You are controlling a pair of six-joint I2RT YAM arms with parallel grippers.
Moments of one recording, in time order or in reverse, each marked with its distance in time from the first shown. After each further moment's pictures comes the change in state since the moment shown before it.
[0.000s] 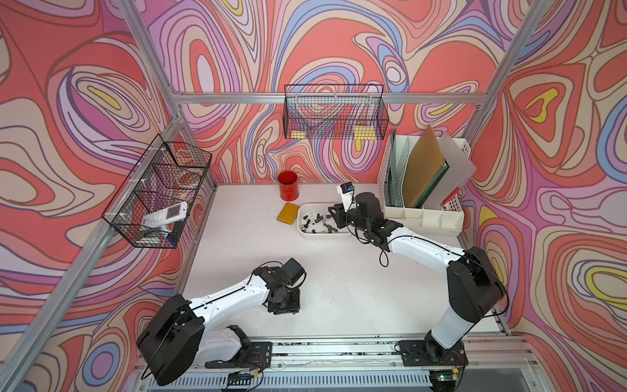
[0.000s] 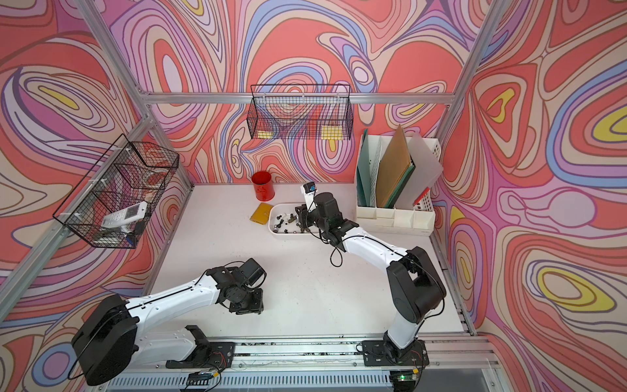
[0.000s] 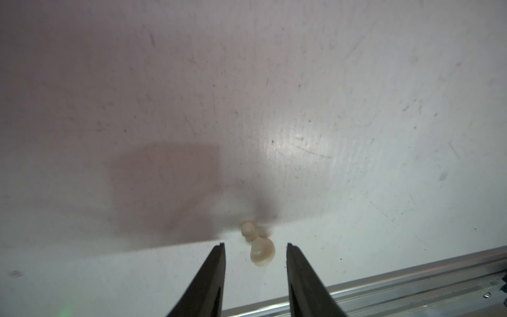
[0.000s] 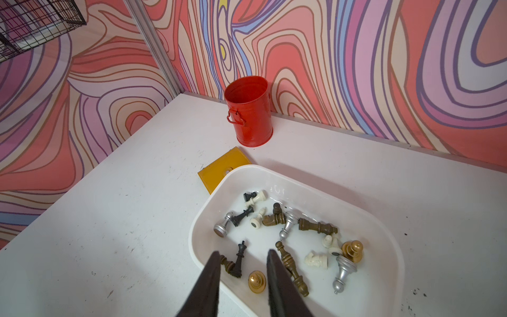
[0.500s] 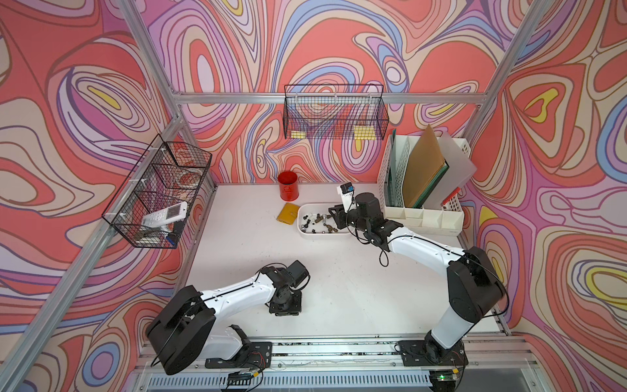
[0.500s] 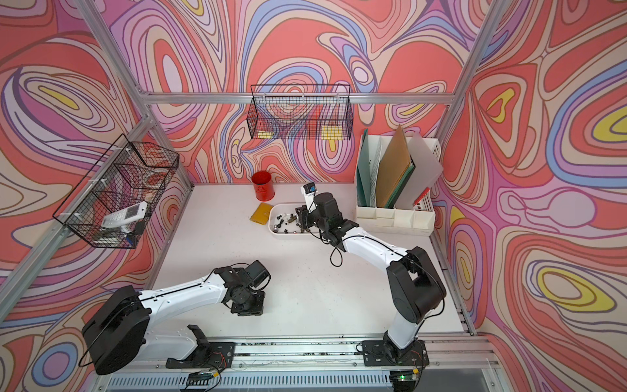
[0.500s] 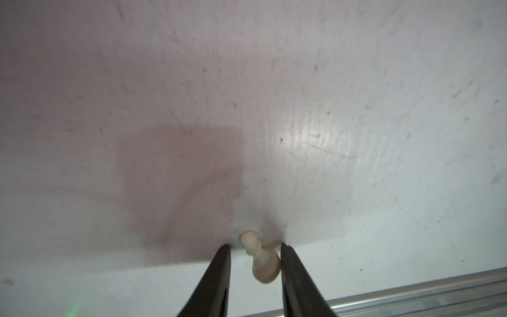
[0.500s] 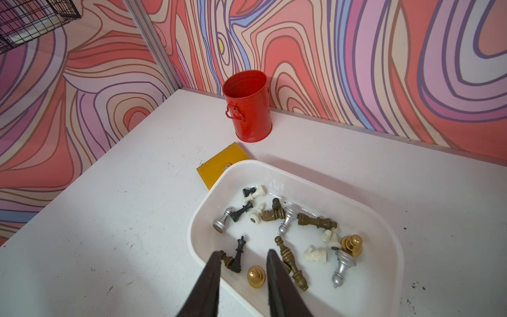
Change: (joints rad) left arm -0.034 0.070 0.009 0.002 -0.022 0.012; right arm 0.000 0.000 0.001 -0.019 0.001 0.000
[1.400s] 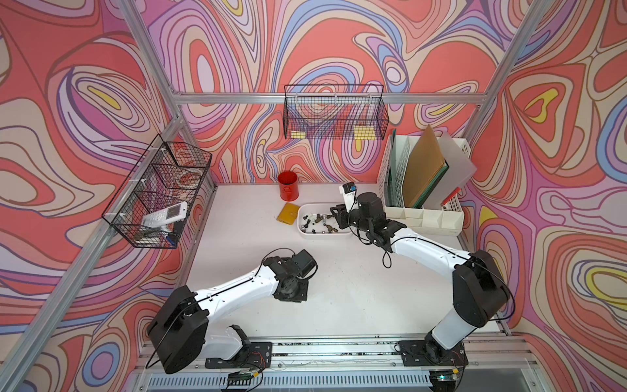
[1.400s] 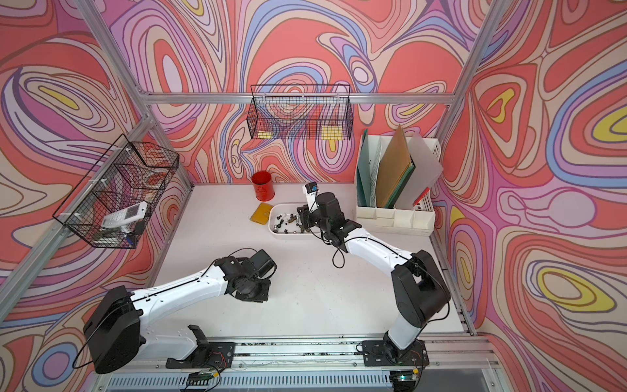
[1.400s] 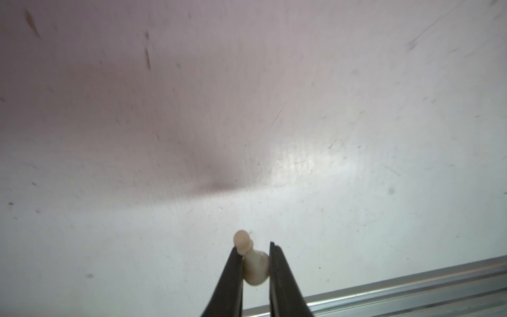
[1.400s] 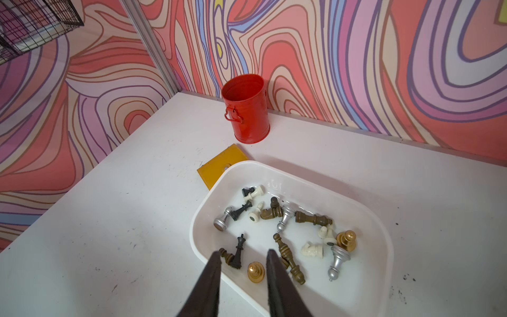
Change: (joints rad) left arm -0.029 0.011 0.271 -0.095 -0.171 0.104; right arm 0.000 -0.064 -0.010 -0.034 0.026 0.011
